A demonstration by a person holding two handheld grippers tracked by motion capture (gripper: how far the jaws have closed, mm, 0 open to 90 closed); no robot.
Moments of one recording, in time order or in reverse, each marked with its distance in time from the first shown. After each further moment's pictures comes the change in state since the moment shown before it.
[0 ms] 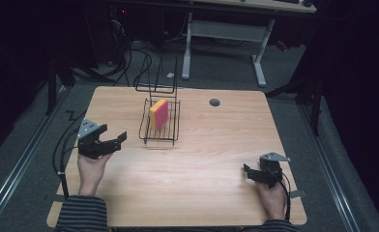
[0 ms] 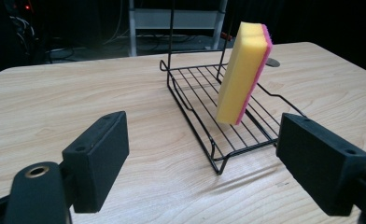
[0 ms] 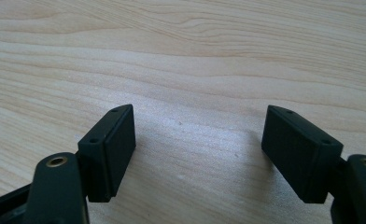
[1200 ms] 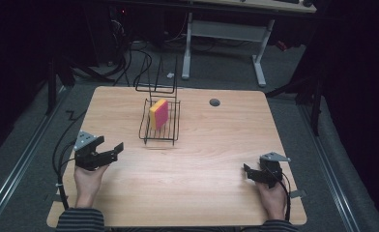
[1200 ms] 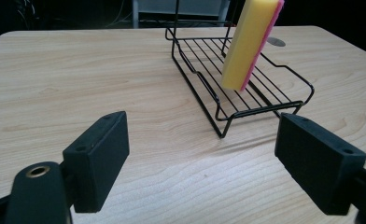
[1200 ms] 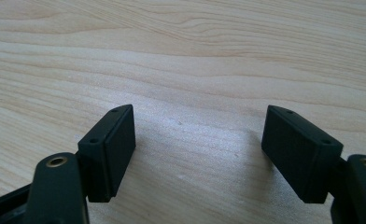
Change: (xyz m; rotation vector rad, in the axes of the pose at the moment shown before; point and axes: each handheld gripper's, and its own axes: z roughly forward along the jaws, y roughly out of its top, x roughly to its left) left arm 0.002 -0.032 -0.010 0.045 0.006 -0.038; right arm 0.000 0.000 0.000 0.000 0.001 0.001
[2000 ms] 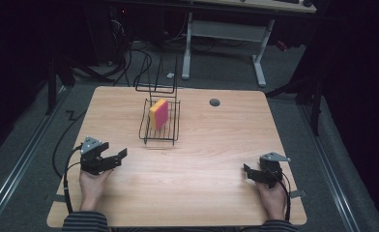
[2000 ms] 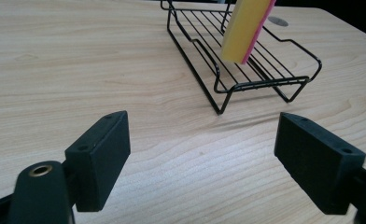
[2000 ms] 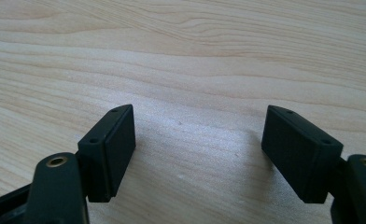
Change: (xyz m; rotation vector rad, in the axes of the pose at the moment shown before) left arm -0.001 -0.022 0.015 0.057 -0.015 -0.031; right arm 0.000 0.000 0.000 0.000 0.000 0.000
